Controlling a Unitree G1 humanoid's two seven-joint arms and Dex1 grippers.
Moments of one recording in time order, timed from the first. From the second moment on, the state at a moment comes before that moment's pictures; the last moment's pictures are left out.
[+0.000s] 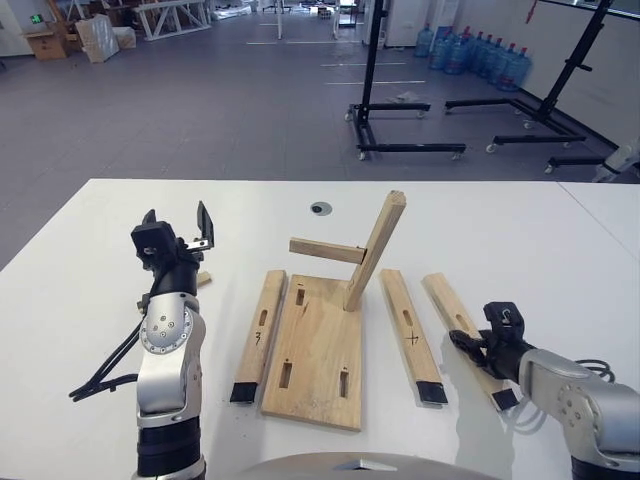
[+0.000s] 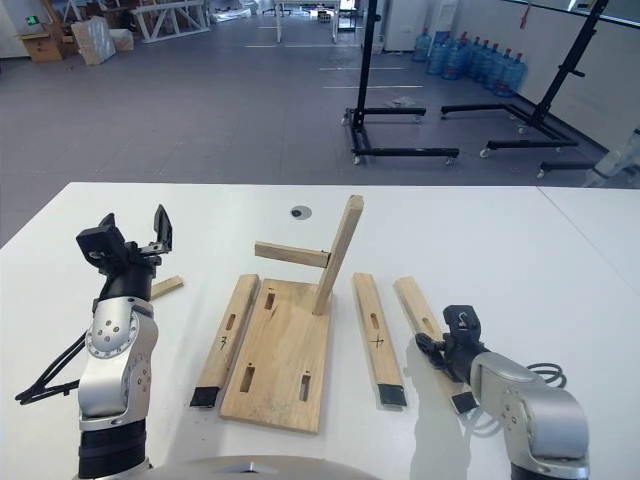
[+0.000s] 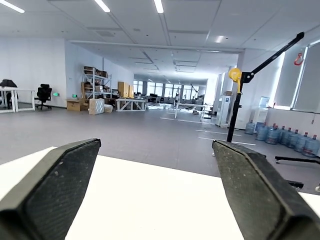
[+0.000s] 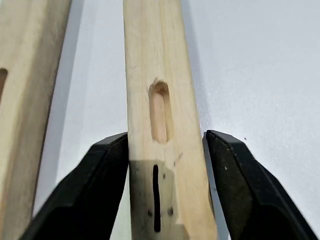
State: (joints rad) left arm -0.04 0.02 0.17 -0.38 -0.09 0.16 0.08; right arm 0.14 -0.40 -0.31 -0.48 0.43 1.19 0.20
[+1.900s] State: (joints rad) left arm -0.18 0.36 0.08 -0.47 -1.22 0.66 -0.73; right arm -0.28 -0.34 0.10 -0.33 0.80 0.45 1.03
